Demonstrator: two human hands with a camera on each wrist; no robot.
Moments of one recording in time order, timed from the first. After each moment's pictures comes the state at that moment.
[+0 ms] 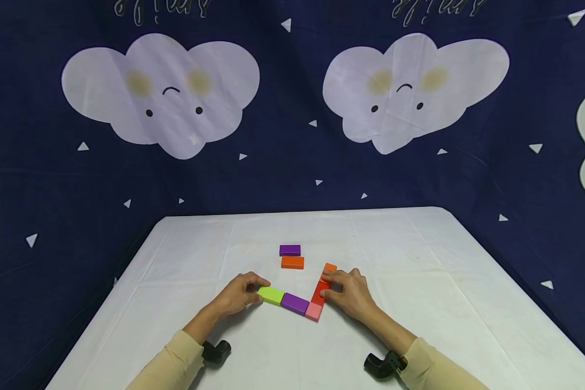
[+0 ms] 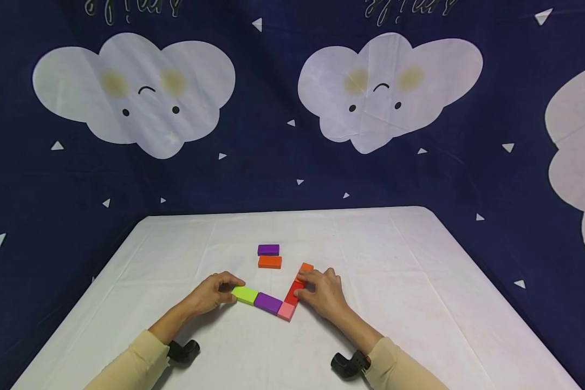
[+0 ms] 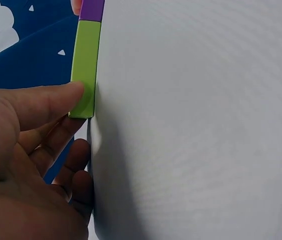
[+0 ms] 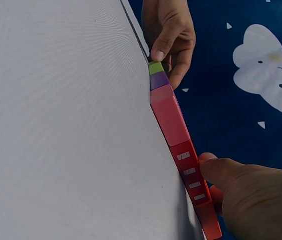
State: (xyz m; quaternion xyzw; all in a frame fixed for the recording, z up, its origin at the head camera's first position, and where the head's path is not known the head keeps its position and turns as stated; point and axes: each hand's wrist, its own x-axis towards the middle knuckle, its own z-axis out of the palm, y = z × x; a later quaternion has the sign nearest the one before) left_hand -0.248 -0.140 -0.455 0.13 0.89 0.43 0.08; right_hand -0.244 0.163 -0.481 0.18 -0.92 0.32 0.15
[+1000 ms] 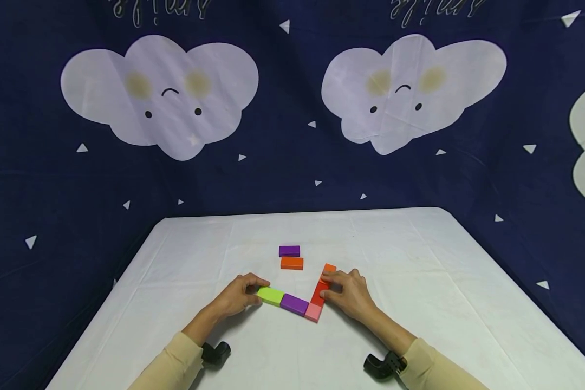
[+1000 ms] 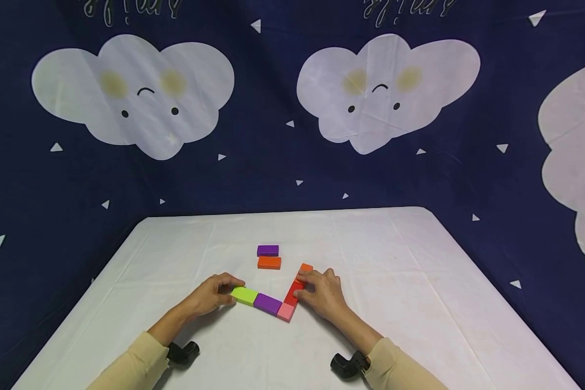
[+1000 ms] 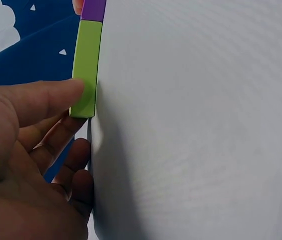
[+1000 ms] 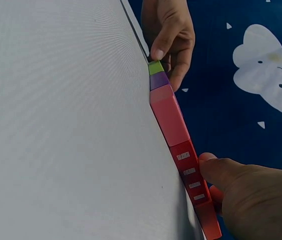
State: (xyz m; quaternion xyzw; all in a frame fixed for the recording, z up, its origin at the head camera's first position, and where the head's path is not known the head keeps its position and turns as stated) left_hand -0.246 -0.142 -0.454 0.13 0.89 0.42 0.09; right_hand -0.244 0.163 -0.481 0.18 -0.91 0.32 0.16
